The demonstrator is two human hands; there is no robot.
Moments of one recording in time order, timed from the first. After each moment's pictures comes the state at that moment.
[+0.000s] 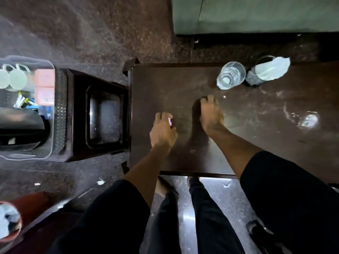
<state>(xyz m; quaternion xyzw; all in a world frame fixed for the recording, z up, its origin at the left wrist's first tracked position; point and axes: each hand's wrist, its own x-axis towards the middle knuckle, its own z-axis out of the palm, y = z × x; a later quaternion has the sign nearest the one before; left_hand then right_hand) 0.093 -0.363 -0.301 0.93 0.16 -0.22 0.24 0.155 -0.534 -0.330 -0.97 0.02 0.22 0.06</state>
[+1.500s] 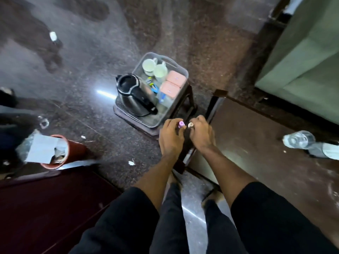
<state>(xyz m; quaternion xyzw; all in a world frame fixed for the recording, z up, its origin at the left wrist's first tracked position) -0.002 -0.124 -0.157 0.85 0.36 0.11 0.36 0.081 -0.220 -0.154 -0.93 -0.20 0.19 0.22</state>
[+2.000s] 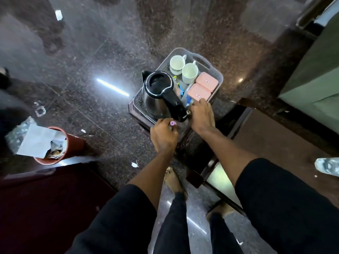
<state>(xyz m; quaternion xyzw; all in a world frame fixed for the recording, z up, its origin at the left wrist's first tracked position) -0.011 0.018 -0.209 0.83 0.48 0.06 0.28 0.126 -0.058 -0.211 -0.92 -0.36 0.12 0.07</state>
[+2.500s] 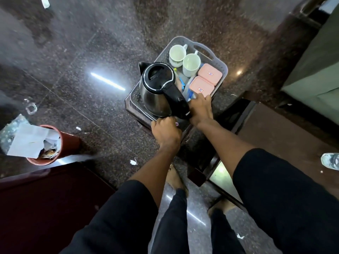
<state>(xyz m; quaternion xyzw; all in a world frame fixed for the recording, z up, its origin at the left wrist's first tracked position) 0.007 0.024 -0.234 0.89 0.42 -0.09 0.14 0.137 -0.037 -0.244 -0.91 -0.36 0.18 -0.01</state>
